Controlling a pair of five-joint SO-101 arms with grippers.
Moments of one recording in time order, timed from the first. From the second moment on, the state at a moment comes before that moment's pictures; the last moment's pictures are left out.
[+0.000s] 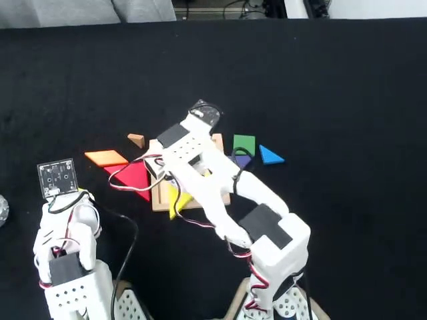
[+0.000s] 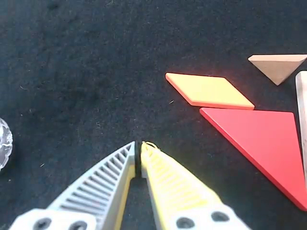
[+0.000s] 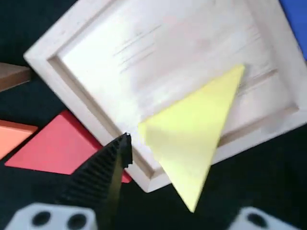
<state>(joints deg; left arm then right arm) -23.8 -104.0 95.8 56.3 -7.9 -39.5 16.6 7.4 70.1 -71.3</state>
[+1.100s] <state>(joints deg) -23.8 -104.0 96.0 52.2 -7.9 -23.0 26.1 -15.3 89.2 35.8</state>
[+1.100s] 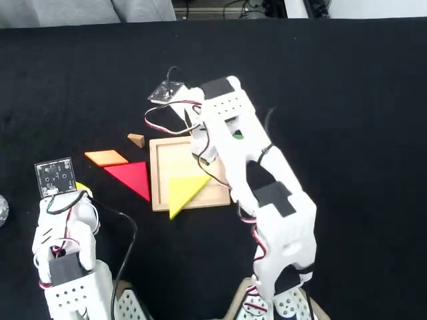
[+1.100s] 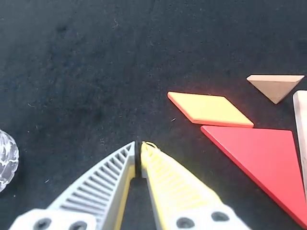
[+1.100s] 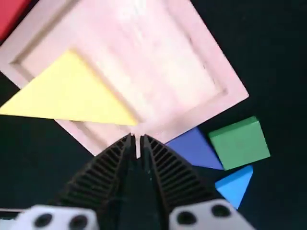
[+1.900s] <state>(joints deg) -23.8 -104.0 96.0 52.2 -7.9 -24.6 30.6 -6.6 91.9 40.2</state>
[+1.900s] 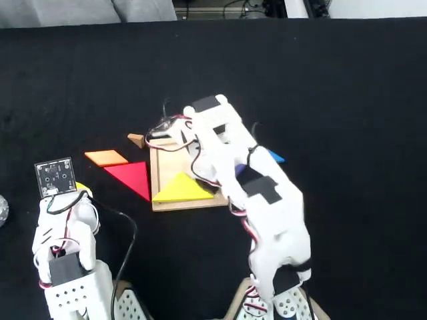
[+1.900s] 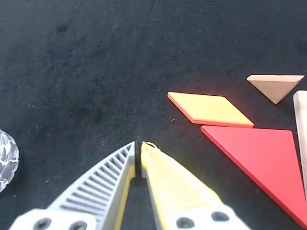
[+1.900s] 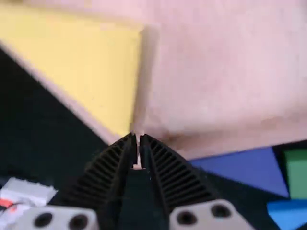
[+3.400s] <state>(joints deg) -23.8 -104.0 96.0 52.2 -7.9 -32.0 -2.0 27.8 53.8 23.7</state>
